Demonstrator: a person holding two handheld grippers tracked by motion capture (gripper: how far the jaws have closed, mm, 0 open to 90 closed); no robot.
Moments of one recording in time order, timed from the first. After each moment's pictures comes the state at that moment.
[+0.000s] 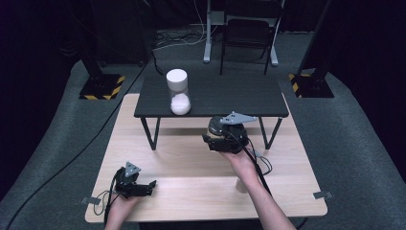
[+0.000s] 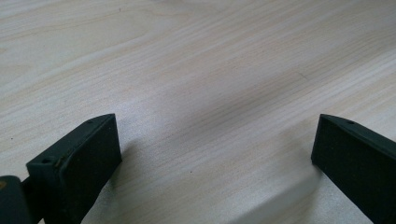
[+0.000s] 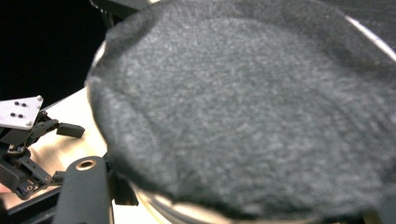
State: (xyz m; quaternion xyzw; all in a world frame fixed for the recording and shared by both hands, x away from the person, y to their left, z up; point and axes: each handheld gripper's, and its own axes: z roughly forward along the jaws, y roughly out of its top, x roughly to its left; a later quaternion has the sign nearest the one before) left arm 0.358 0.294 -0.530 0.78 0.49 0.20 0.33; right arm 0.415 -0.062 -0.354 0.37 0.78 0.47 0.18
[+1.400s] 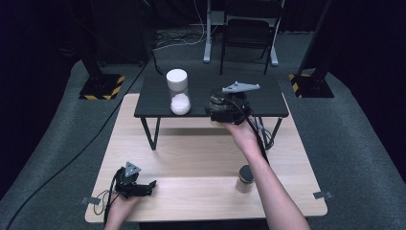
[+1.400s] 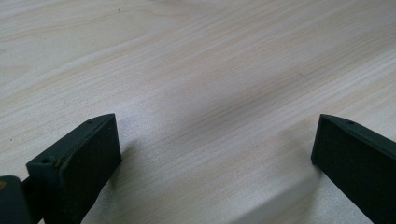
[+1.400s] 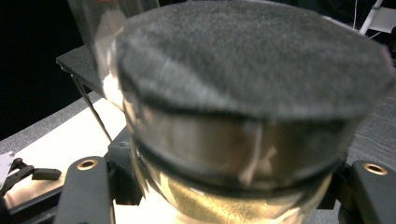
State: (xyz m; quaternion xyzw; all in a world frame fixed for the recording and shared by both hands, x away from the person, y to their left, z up) left arm 0.359 0.295 -0.530 0.78 0.49 0.20 0.33; right arm 0.466 -0.064 -0.298 0.38 0.77 0.48 0.20
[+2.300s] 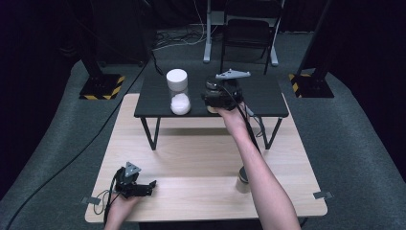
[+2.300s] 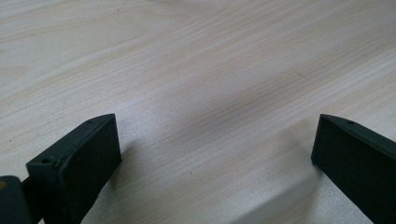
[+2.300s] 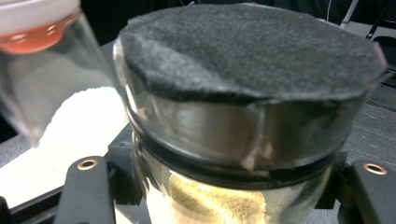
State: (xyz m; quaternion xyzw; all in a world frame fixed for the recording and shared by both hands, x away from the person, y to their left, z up) left arm 0.359 0.295 -0.530 0.79 0.48 0.20 0.33; right arm 0.510 -0.046 -0.294 0.40 0.74 0.48 0.23
